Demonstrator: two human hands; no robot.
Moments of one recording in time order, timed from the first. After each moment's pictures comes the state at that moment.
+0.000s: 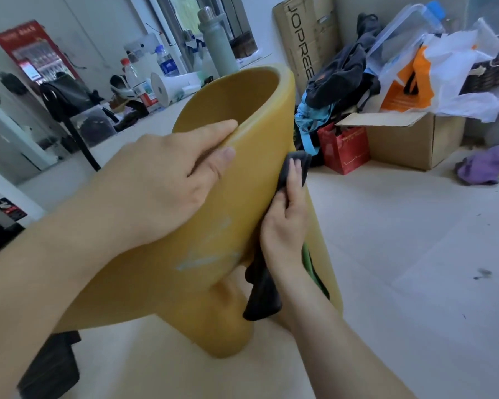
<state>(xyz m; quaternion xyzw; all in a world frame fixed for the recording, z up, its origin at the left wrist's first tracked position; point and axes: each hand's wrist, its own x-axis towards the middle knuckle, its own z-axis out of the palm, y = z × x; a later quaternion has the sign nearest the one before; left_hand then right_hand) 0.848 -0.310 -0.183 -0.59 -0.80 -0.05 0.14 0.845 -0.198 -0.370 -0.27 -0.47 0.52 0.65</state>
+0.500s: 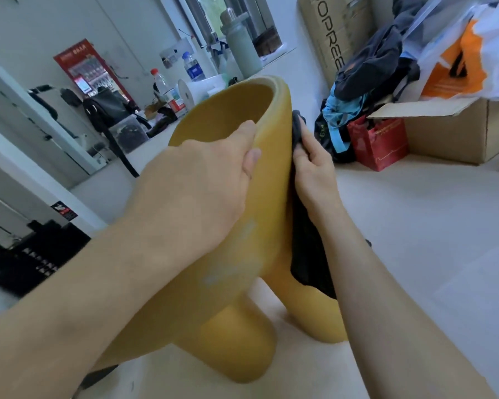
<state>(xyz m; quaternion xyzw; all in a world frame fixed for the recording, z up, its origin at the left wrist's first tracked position) 0.882 -0.276 -0.195 -0.53 -0.80 0.03 0.28 0.856 -0.113 -0.333 -0.13 -0.50 0.66 0.55</state>
